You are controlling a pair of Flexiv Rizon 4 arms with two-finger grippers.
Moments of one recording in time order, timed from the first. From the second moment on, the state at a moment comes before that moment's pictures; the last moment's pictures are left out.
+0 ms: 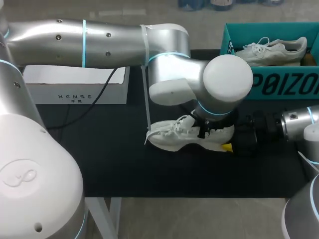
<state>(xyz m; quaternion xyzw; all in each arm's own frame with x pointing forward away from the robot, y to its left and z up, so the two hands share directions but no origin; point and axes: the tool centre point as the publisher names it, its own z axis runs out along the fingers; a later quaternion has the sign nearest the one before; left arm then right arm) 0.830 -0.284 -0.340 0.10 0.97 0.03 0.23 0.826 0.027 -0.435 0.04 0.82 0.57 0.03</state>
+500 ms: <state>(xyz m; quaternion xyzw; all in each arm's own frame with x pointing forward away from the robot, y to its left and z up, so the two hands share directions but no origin) 0.810 -0.285 -0.324 0.10 0.97 0.00 0.20 0.826 0.027 -0.435 0.04 0.82 0.57 0.03</state>
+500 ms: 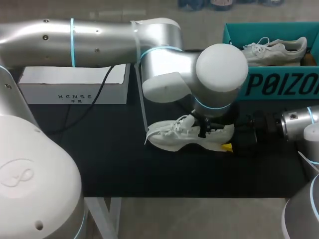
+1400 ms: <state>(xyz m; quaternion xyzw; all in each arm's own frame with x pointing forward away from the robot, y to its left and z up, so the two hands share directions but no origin) 0.816 -0.299 -0.364 0.12 0.99 0.01 0.10 0.826 0.027 -0.435 0.04 0.82 0.57 0.03</state>
